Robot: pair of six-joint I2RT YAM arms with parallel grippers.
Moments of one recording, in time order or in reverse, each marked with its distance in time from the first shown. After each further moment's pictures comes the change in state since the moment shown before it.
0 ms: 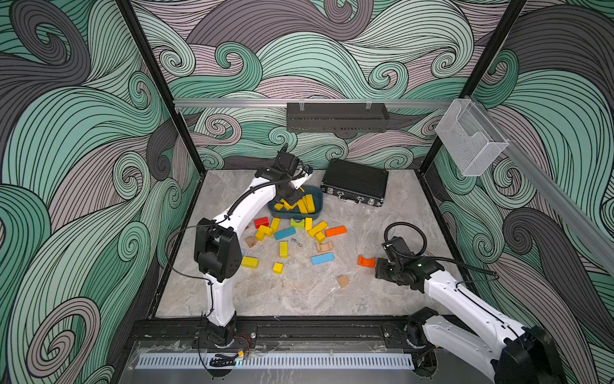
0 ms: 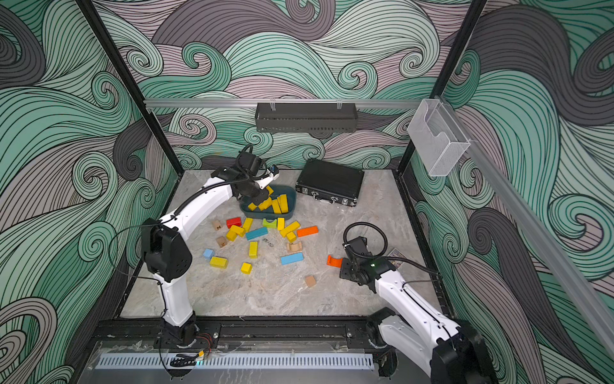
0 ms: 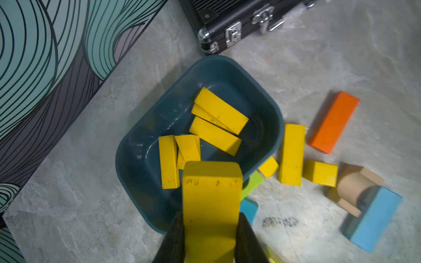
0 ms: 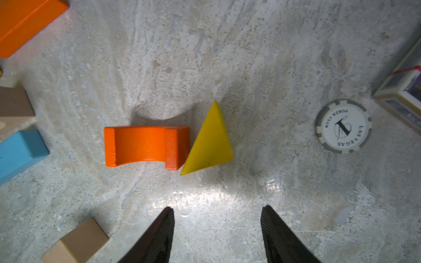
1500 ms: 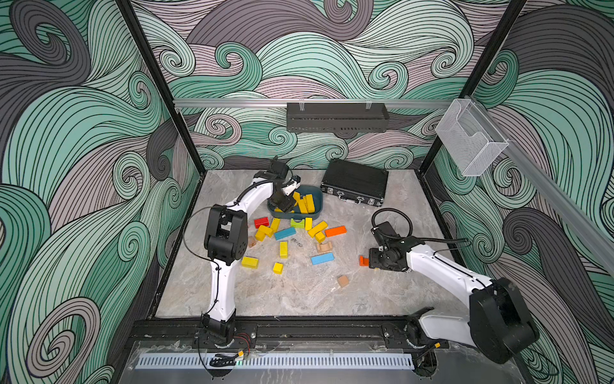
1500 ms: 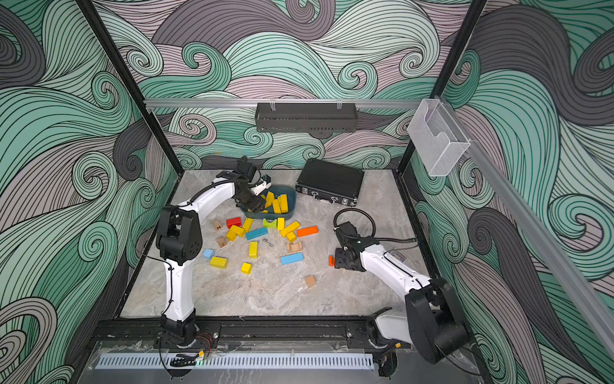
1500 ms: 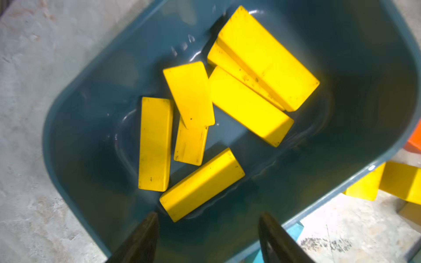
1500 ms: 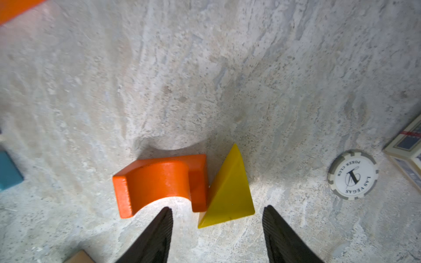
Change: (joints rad) left arm 0.113 0.137 -0.065 0.040 0.074 -0.005; right arm -0.017 0.304 0.182 0.011 -0.001 -0.124
